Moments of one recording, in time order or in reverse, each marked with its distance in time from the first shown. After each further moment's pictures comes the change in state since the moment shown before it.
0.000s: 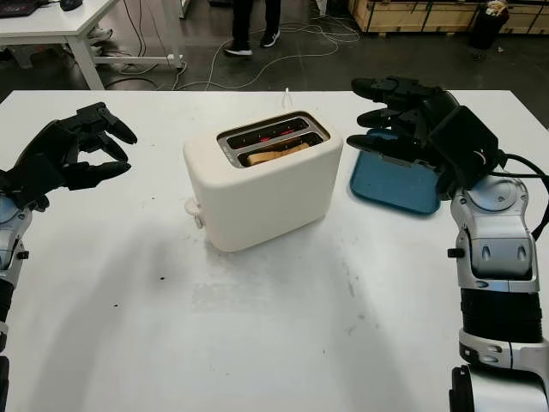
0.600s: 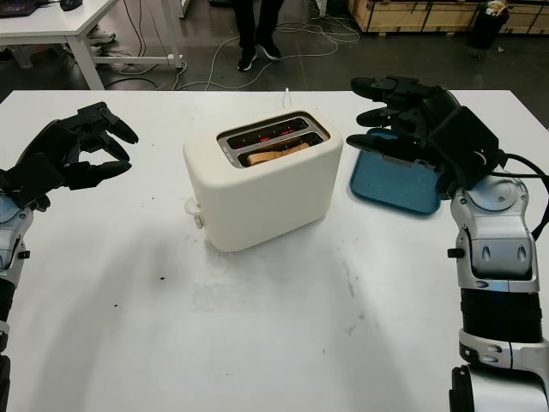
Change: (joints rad) left arm 0.000 -0.005 0.001 0.000 -0.021 0.000 -0.002; right arm 0.000 0.000 0.000 -0.002 0.003 -0.010 0.001
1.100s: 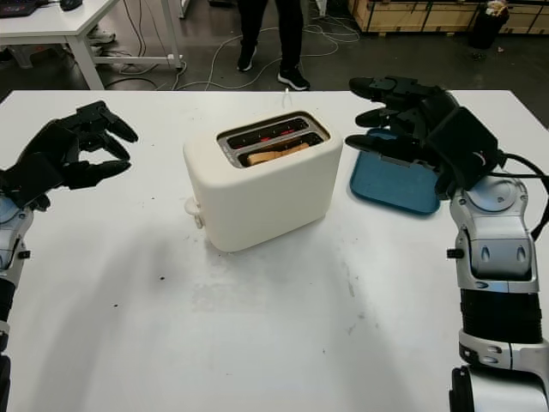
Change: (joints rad) left arm 0.000 0.000 0.000 0.005 0.000 -0.014 0.003; right arm 0.003 0.000 0.004 -0.007 0.001 0.004 -0.001
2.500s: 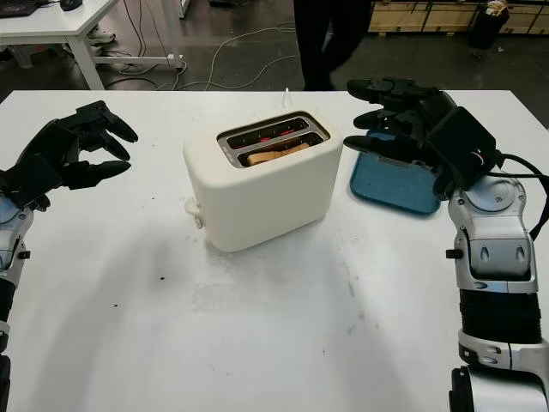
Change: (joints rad) left arm 0.000 0.000 0.000 0.004 0.000 -0.004 0.000; right arm 0.000 0.000 0.006 -0.003 0.007 0.010 -0.001
